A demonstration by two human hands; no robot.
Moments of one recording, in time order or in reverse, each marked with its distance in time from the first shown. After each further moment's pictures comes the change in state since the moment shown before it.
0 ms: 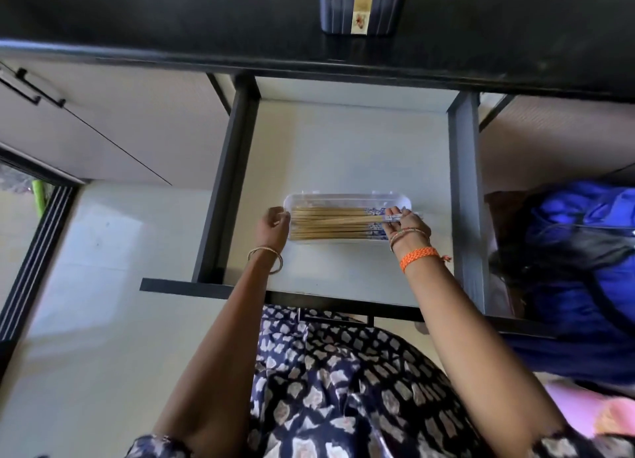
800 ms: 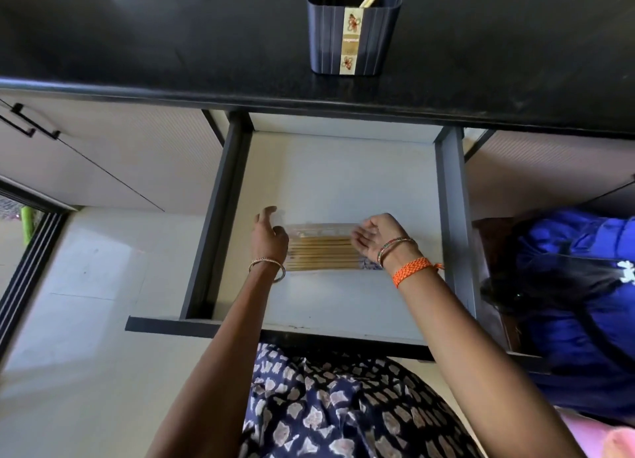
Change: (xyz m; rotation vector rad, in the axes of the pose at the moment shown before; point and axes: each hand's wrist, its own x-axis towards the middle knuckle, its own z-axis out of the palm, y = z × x) left_hand 0.013 0.044 0.009 0.167 0.167 0.197; right_hand -0.022 -0.017 0.041 -0.413 -0.159 0.116
